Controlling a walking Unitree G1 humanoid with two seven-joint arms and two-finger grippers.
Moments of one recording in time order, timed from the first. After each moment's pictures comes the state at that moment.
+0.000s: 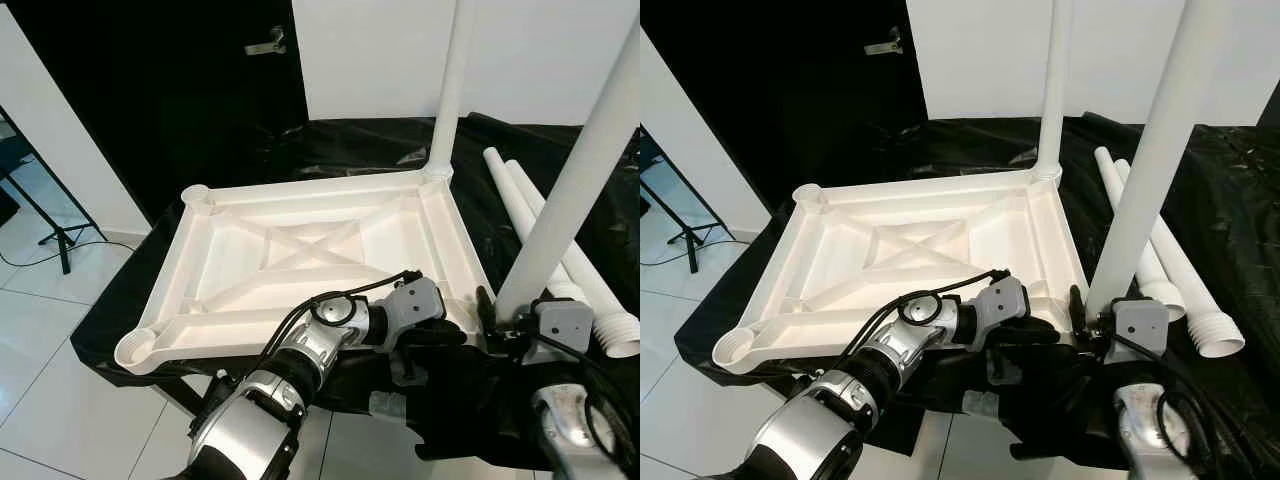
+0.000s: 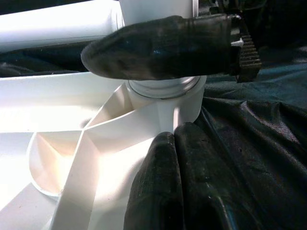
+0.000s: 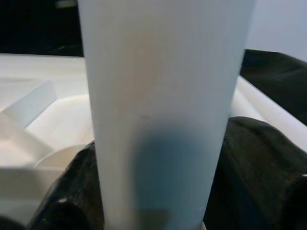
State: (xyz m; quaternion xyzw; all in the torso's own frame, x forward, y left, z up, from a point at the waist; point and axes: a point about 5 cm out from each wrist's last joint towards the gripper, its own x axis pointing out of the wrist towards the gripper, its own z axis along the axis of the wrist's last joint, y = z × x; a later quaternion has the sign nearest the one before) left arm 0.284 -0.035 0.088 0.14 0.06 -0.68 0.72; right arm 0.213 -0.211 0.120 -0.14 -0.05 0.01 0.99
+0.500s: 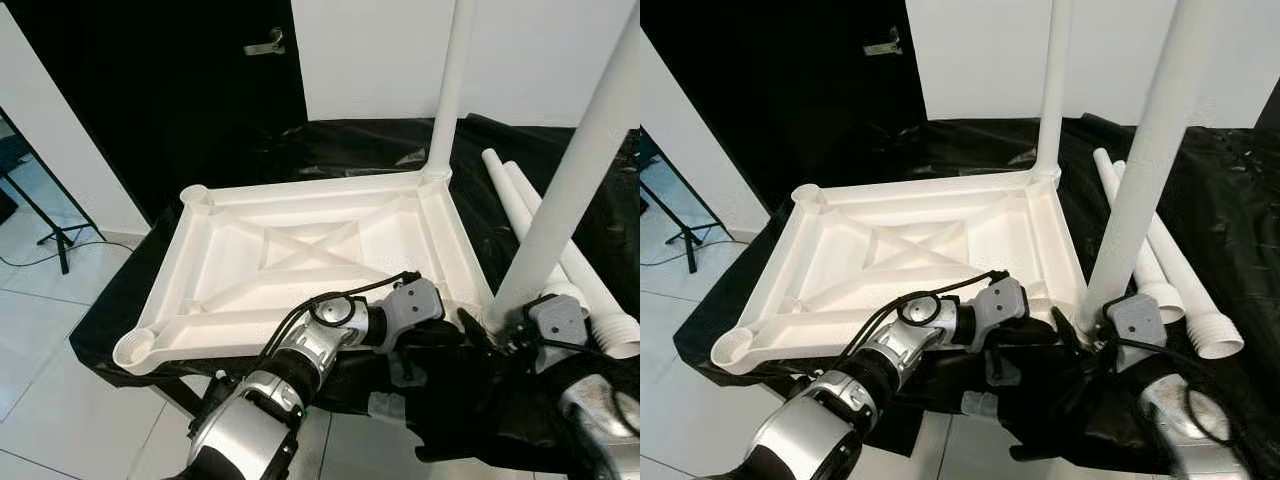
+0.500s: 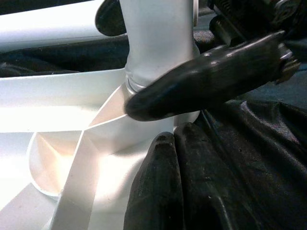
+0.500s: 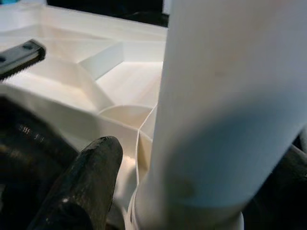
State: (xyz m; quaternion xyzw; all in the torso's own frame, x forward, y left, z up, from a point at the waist) left arm 0.284 -0.034 0.088 0.14 0.06 -0.68 0.72; right arm 0.211 -0.221 0.122 -0.19 0.00 0.20 0.96
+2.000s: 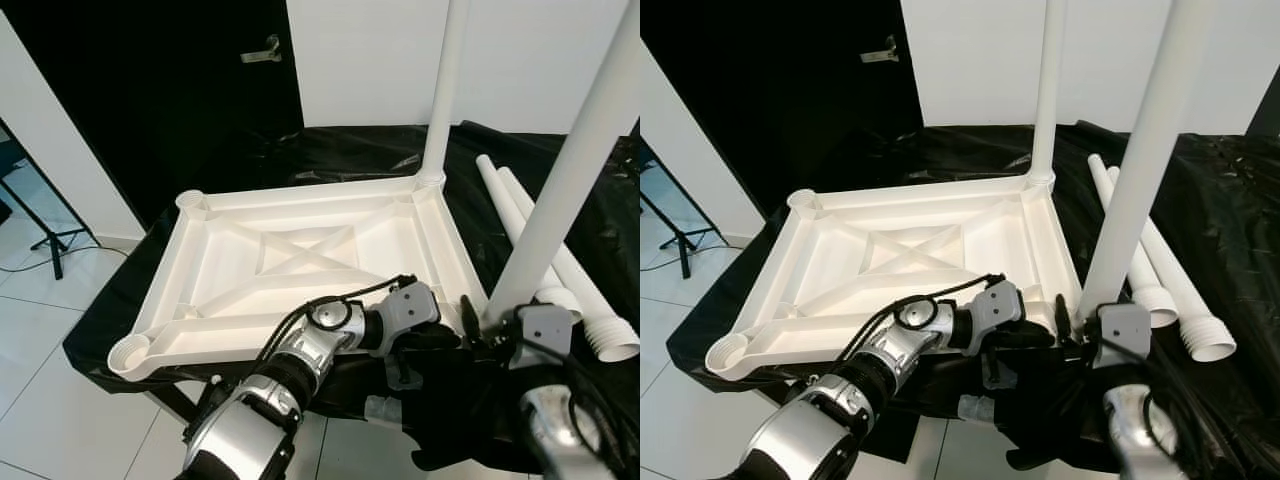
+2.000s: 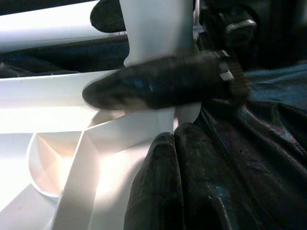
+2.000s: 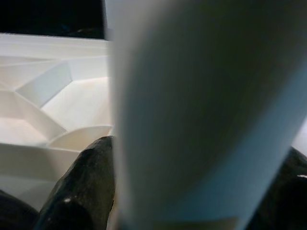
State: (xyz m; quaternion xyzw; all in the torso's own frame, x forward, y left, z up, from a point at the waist) left arm 0.284 -0.034 0.088 0.14 0.06 -0.68 0.72; right arm 0.223 -0.211 0.110 -0.14 -0.03 0.06 0.99
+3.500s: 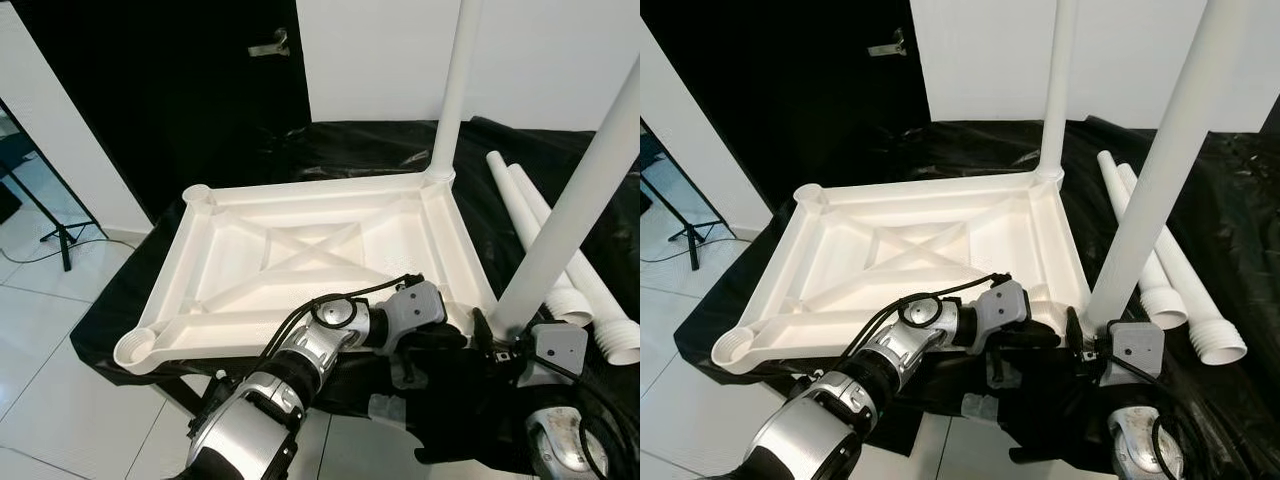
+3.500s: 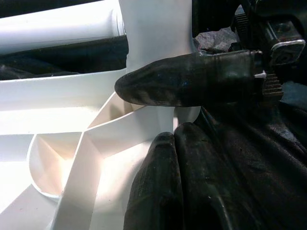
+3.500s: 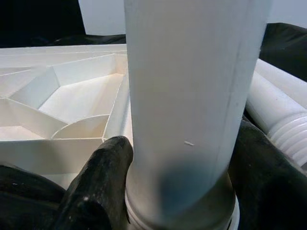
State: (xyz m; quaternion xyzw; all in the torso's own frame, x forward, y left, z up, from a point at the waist) left arm 0.282 -0.036 0.088 0.15 0.06 -0.69 0.71; right arm 0.196 -0.200 0.101 -0.10 -0.04 -0.04 0.99
